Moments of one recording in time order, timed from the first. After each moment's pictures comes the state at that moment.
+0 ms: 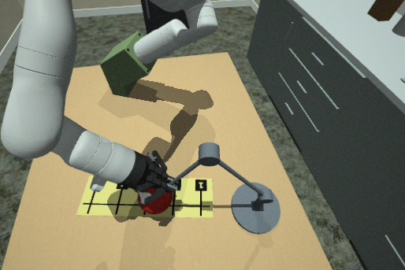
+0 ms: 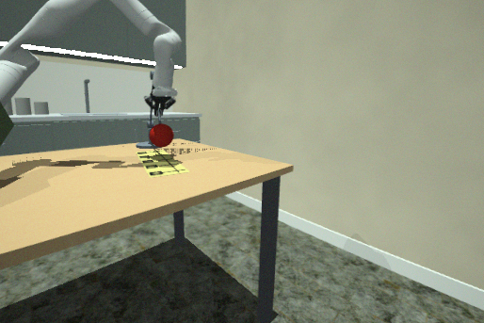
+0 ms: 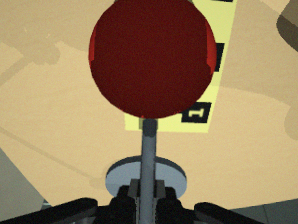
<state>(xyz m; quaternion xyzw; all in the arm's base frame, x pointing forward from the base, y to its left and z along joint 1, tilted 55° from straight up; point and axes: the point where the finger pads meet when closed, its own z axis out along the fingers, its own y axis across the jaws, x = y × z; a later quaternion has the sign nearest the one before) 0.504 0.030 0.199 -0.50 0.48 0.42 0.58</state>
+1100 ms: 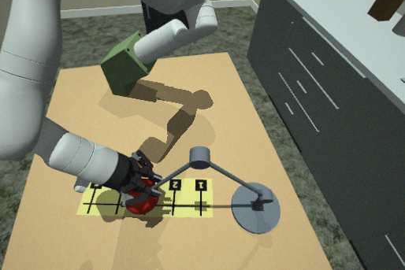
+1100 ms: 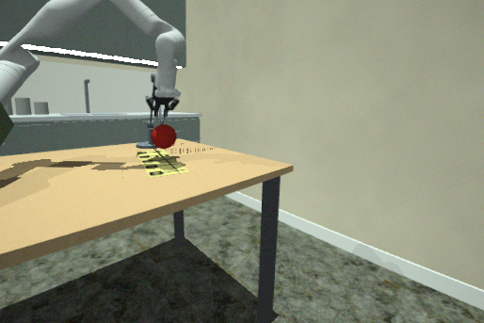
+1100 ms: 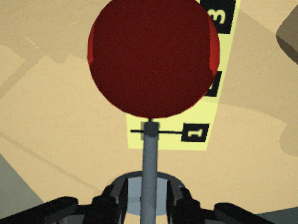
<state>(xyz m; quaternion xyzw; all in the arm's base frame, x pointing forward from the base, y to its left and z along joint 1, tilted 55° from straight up) 0.509 0.012 0.167 -0.49 0.48 0.42 0.58</state>
